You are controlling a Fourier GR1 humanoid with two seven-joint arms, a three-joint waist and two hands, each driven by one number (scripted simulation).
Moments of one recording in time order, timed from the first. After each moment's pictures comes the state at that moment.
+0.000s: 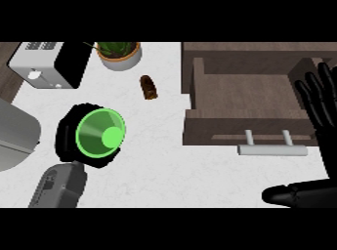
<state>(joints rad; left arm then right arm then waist) -0.27 0.05 0.12 -1.12 0.23 -0.24 -0.69 -0.11 -0.09 -0.06 -2.09 -0.16 0.12 0.21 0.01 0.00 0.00</state>
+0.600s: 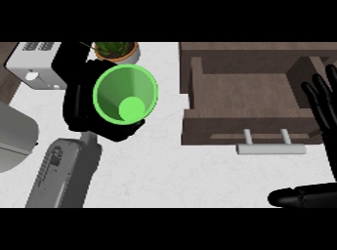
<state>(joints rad) -0.45 0.01 -0.01 -1.42 0.27 0.00 -0.32 -0.09 -0.10 -0.08 -2.10 -0.17 0.13 0.20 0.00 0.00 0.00</state>
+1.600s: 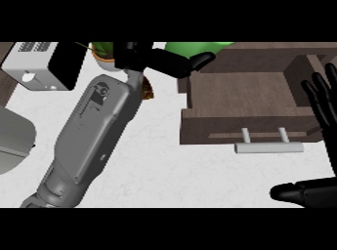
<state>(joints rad) -0.98 0.00 -0.07 -1.08 0.22 0.26 -0.17 -0.10 -0.11 -0.10 -2.06 -0.19 0.15 0.17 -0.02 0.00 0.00</state>
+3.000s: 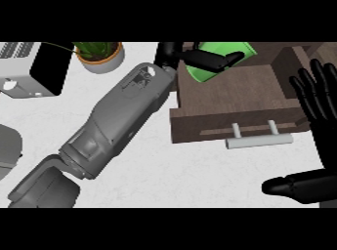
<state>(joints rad) -1.29 0.00 -0.41 -0.43 0.55 0.41 -0.37 -0.14 -0.11 -0.08 -2.00 -0.18 0.18 0.13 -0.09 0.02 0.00</state>
